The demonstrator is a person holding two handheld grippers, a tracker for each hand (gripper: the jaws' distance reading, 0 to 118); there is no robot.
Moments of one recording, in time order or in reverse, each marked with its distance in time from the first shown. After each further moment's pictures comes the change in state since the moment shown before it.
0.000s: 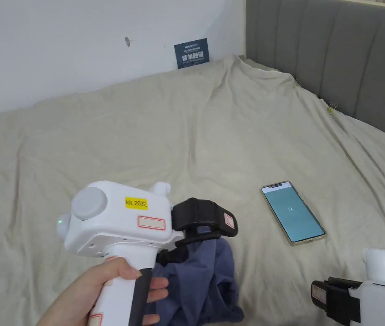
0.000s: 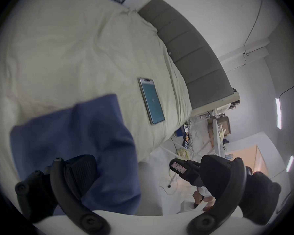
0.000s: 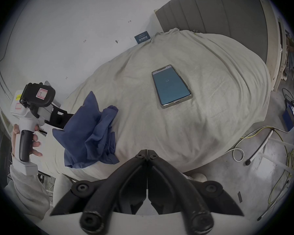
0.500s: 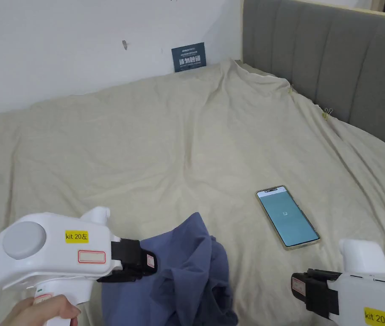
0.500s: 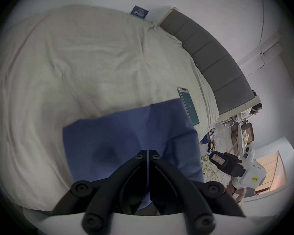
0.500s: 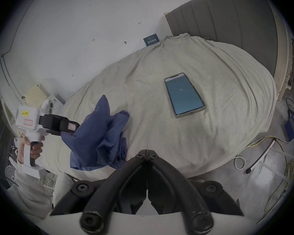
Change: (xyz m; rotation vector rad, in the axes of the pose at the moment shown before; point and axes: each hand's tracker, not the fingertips) left arm -0.050 -0.026 0.040 0.085 0.229 0.010; right arm -0.016 0.015 0.000 0.017 0.036 0.060
